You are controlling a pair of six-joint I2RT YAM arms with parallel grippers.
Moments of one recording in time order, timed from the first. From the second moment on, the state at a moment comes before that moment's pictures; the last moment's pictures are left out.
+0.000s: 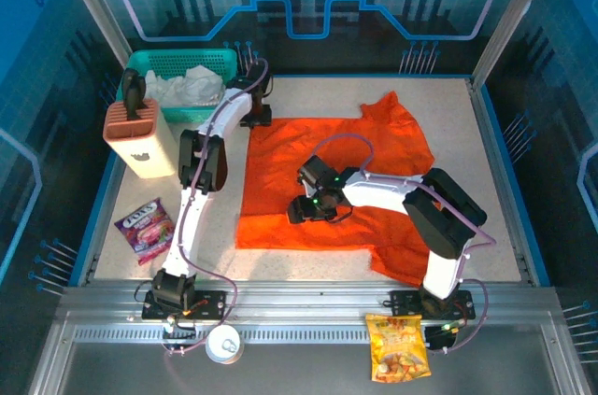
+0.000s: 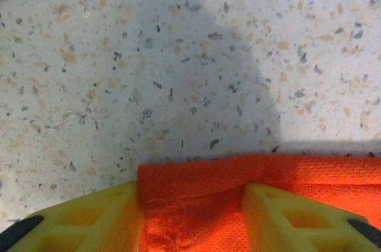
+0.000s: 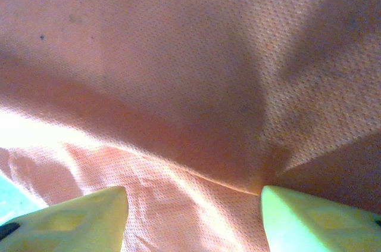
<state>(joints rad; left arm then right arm) -0.21 2.63 2.43 -1.03 -0.13 -0.30 0.80 1.81 1.06 -0.44 -0.27 0.61</state>
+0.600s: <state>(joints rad) -0.21 2.61 2.39 -1.02 -0.12 -0.33 0.74 1.81 1.09 -0.47 -0.27 0.61</state>
